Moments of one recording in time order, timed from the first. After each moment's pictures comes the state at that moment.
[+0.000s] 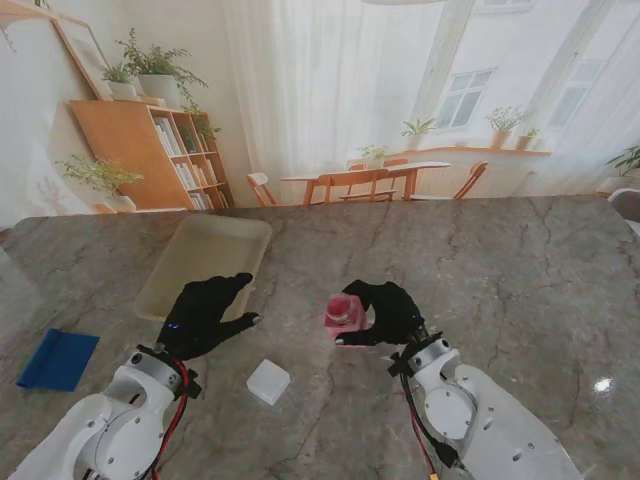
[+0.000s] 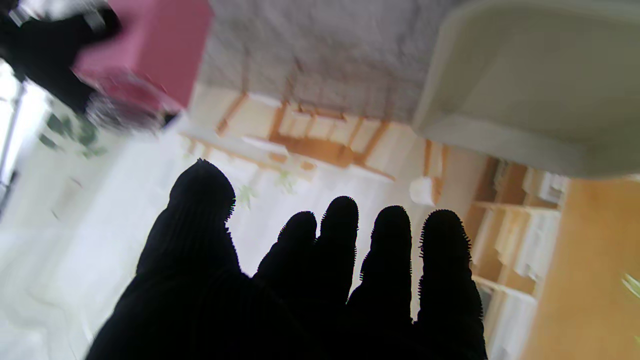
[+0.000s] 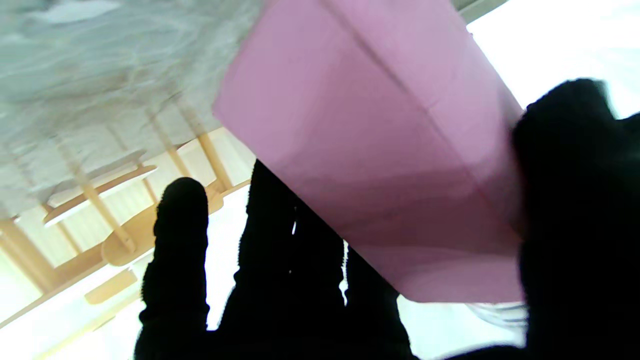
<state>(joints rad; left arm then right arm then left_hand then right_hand) 1.84 -1.10 -1.33 -1.89 0.91 -0.11 0.10 -1.42 -1.17 1.03 -1.21 -0.81 -0.43 -0.53 0.92 -0.09 -0.01 0.06 0.41 0.31 0.14 0.54 0.56 0.26 0.14 0.39 0.40 0.27 0.21 0.39 0.11 0.28 0.71 0.50 0.47 -0.81 0.57 -0.17 0.51 -0.04 1.01 0.55 0.93 -0.01 0.67 0.73 0.86 -0.03 0.87 0.50 0.38 0.29 1.20 0.38</state>
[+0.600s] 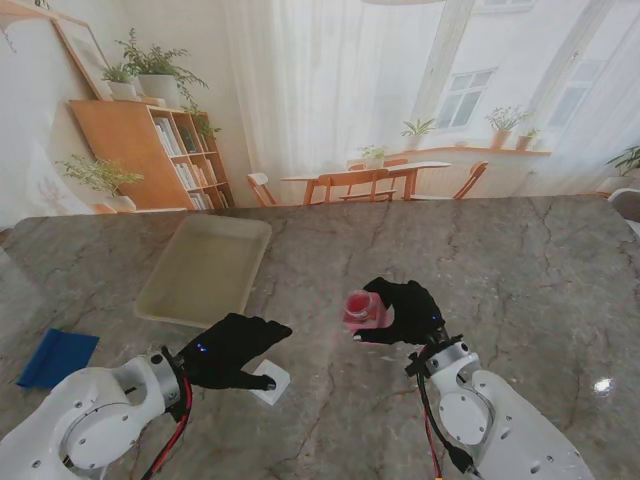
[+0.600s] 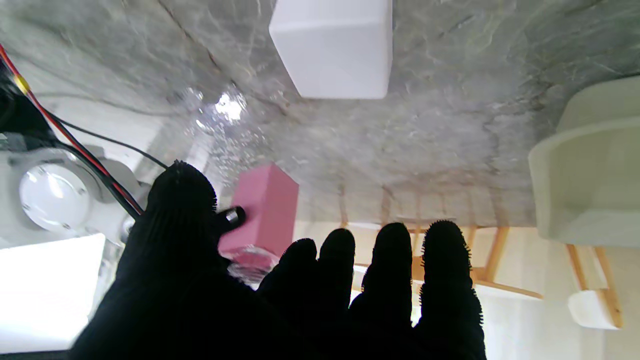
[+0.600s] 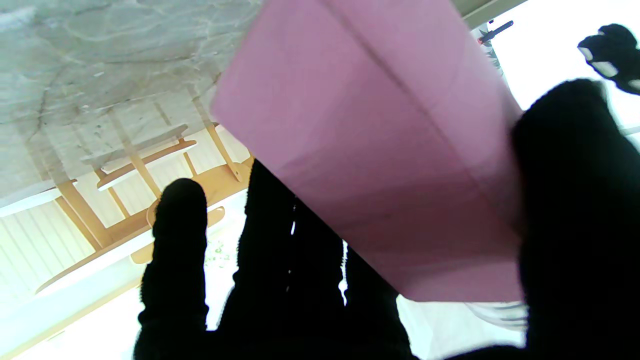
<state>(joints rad) 1.77 -1.02 -1.33 -1.86 0.96 -0.48 -0.27 -1.49 -1.14 1.11 -1.27 -0.83 -0.39 -0.54 0.84 -0.09 -0.02 0.06 0.23 0.35 0.08 0.54 0.32 0.26 0.07 0.39 0.28 0.27 0.18 0.40 0.04 0.28 0.65 0.52 0.47 -0.81 0.57 -0.17 0.51 -0.03 1.02 0.55 0.93 0.00 0.68 0.73 0.86 -0.02 0.89 0.50 0.37 0.30 1.20 0.39</state>
